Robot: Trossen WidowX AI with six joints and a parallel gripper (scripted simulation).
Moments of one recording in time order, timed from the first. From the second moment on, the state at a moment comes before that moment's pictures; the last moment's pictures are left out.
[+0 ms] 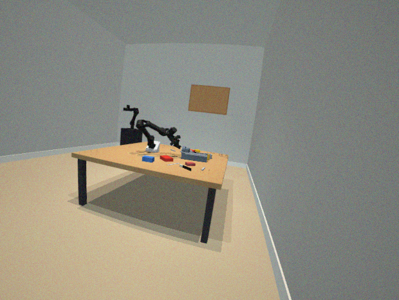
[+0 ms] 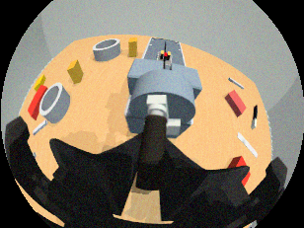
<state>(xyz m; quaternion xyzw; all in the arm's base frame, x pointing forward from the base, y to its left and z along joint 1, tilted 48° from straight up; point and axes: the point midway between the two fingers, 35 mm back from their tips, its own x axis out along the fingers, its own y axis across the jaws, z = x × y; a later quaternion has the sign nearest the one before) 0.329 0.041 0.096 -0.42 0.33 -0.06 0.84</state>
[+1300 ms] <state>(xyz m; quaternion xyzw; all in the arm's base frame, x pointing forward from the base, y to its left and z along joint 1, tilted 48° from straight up) 0.328 0.043 0.081 -0.42 0.33 -0.05 0.85</state>
